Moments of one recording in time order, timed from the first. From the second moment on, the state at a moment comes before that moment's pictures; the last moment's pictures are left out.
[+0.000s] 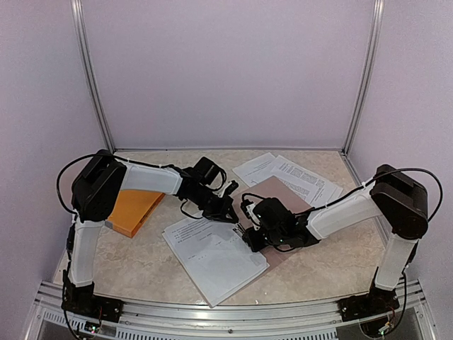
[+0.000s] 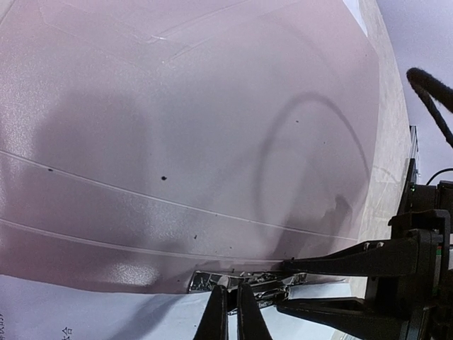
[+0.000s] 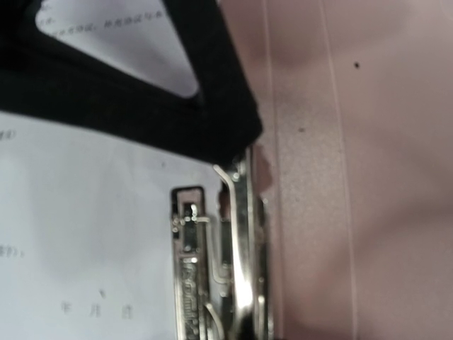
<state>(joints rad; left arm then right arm) -0.74 2.21 1.50 -0.33 0.59 -0.39 0.96 1.84 0.85 0.15 0.13 0.37</state>
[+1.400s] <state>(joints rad) -0.72 2.22 1.48 -0.31 0.63 -0.39 0.96 1.85 0.87 0.12 0.13 0.37</state>
